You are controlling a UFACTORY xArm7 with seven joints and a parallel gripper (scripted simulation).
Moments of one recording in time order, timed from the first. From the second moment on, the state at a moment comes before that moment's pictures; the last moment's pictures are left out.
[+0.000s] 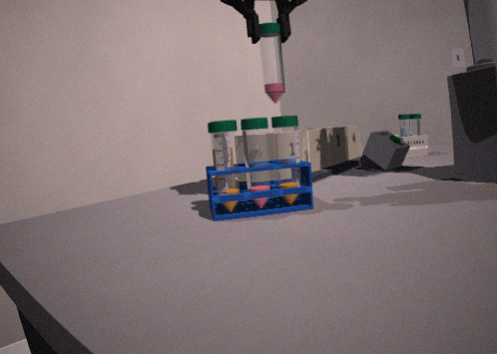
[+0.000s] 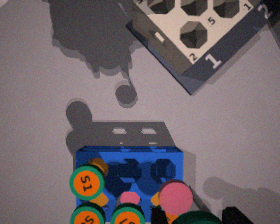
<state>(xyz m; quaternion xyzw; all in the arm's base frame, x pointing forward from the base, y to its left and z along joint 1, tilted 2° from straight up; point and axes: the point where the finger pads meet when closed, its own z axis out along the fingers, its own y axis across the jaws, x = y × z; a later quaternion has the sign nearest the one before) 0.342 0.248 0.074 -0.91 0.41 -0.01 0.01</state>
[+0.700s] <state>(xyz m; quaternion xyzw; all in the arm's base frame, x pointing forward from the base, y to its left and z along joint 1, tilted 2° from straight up) 0.342 0.248 0.072 -0.91 0.41 -0.01 0.01</state>
